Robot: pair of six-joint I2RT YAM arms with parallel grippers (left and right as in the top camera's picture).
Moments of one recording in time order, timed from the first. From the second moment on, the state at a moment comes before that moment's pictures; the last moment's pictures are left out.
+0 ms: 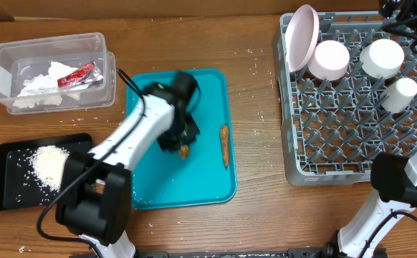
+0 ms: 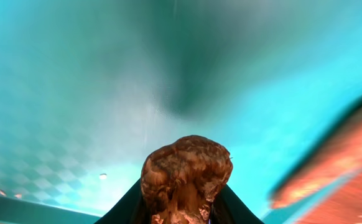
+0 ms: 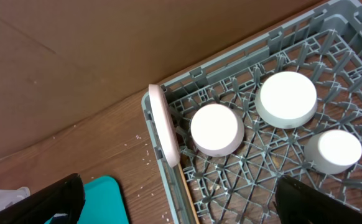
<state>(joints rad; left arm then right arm) -0.38 1.84 1.36 -1.09 0.09 -0.85 -0.22 2.05 2.91 -1.64 -0.18 0.31</state>
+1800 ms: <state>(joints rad) 0.55 1.84 1.57 -1.30 0.09 -0.63 -0.22 2.05 2.91 -1.64 -0.18 0.31</state>
